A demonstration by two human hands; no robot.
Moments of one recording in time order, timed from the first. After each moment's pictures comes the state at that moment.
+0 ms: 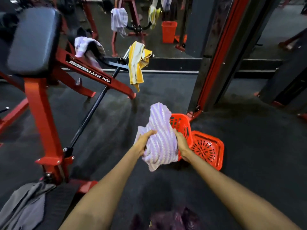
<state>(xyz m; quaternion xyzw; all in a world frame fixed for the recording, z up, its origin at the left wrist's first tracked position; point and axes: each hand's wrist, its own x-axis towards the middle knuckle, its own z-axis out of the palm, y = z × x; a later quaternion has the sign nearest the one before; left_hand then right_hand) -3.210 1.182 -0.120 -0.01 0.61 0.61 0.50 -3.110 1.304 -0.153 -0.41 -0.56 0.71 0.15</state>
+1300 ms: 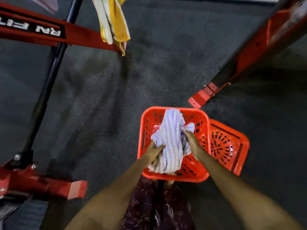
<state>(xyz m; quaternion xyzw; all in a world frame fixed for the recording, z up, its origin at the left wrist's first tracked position) -3.435 1.457 -0.443 -0.04 0.72 0.42 0.55 -3.344 1.611 -0.449 -0.54 -0.48 0.68 -0.07</state>
